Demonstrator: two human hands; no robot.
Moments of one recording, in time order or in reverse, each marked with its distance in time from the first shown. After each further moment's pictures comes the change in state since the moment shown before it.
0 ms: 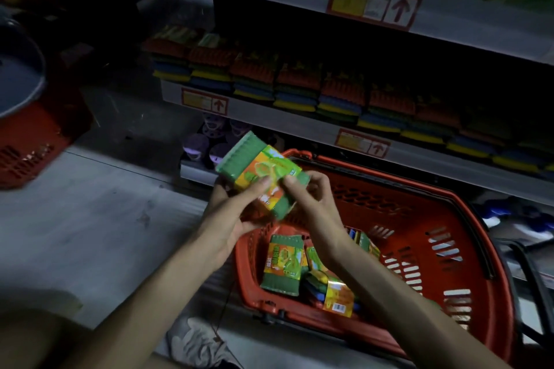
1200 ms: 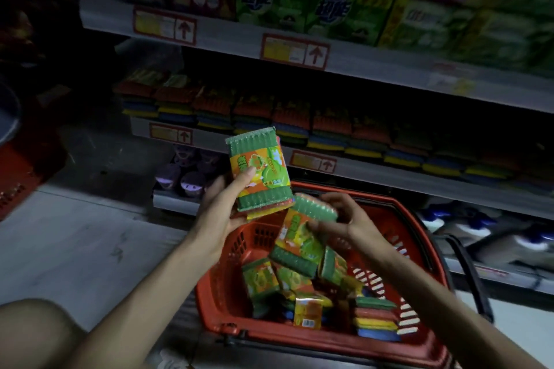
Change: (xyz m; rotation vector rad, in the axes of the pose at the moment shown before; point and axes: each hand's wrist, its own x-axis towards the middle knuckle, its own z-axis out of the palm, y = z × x) left_hand -0.026 0.023 0.079 0.123 -0.037 0.109; right_hand -0.044 -0.053 -0.137 -0.325 -0.045 -0.034
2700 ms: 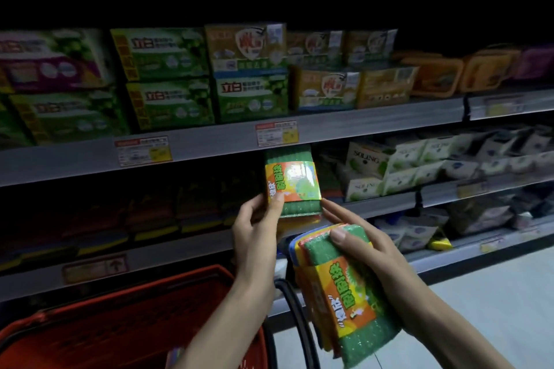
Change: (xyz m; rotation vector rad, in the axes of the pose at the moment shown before) left_hand -0.005 -0.110 0.427 0.107 -0.195 0.133; right_hand -0.148 0.009 -0.317 0.306 0.288 -0.289
